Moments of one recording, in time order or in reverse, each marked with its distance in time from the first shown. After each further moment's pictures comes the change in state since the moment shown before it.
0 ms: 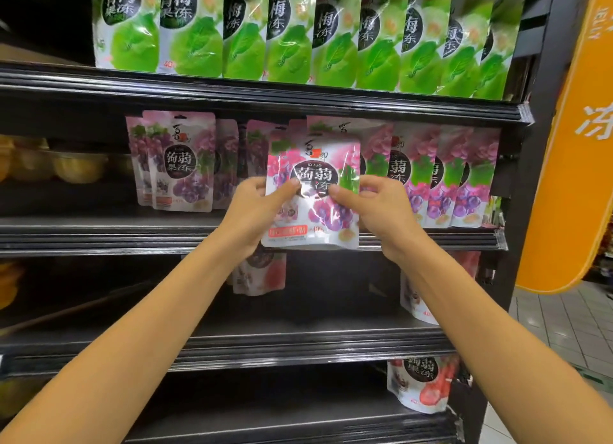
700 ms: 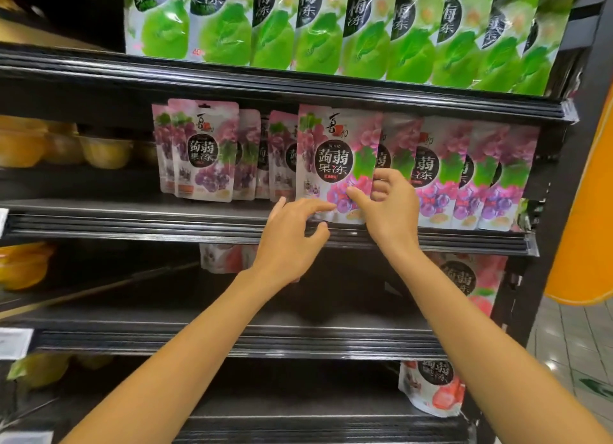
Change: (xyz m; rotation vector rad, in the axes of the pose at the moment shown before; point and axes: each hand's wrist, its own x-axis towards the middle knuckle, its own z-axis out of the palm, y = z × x) left_hand -0.025 -0.042 0.014 0.680 -0.009 0.448; right_hand 0.009 0.022 0.029 -0.214 0.238 -0.107
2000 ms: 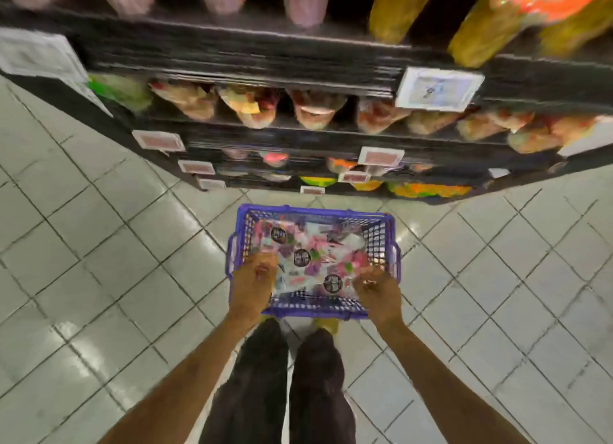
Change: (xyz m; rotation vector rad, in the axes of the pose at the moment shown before) left_hand -0.763 -0.279 0.117 -0.242 -0.506 -1.562; right_hand -0.750 0.363 0.098 -0.389 -0.790 1.358
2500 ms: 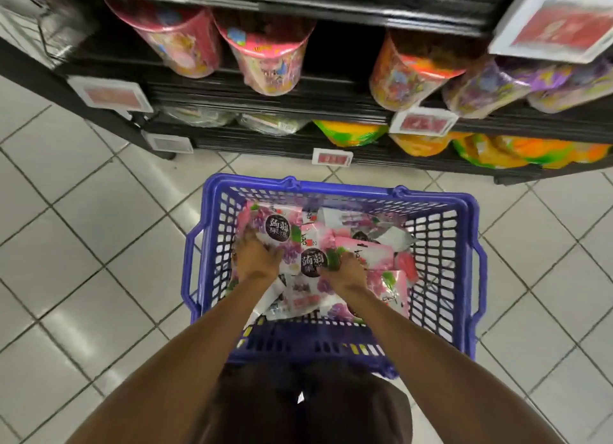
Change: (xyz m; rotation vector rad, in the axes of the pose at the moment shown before) left_hand 0.240 -0.183 0.116 0.422 0.041 -0.168; right_hand 0.257 0.135 0.205 -0.372 -0.162 0.183
